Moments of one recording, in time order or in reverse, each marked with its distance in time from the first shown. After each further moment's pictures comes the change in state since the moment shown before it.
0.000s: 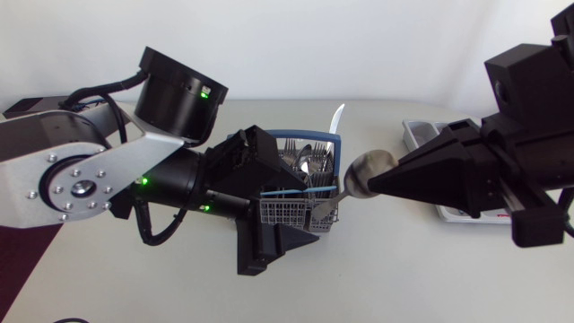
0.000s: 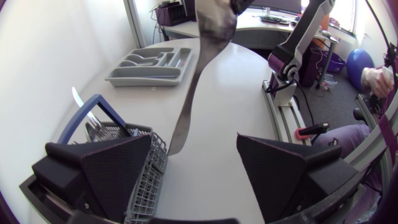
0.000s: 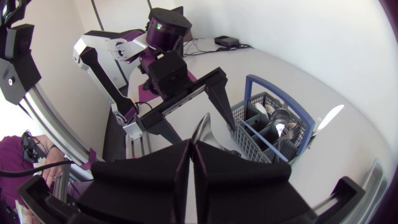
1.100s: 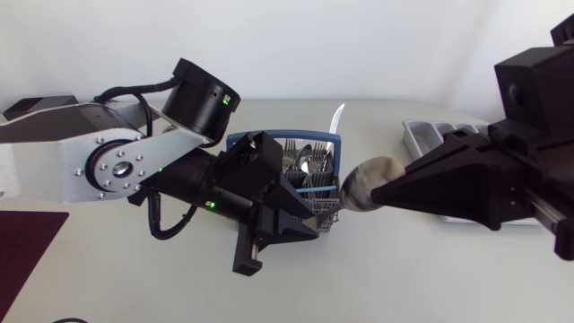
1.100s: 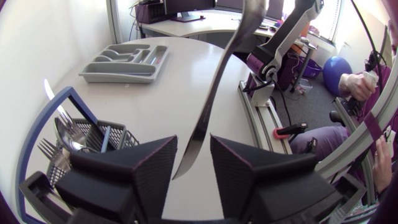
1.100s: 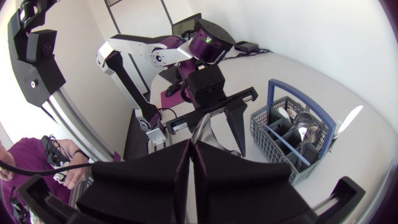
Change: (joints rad) left arm 0.046 0.098 0.046 -0.077 0.192 0.046; right arm -0.029 -0.008 -0.013 -0.030 -0.163 -0.006
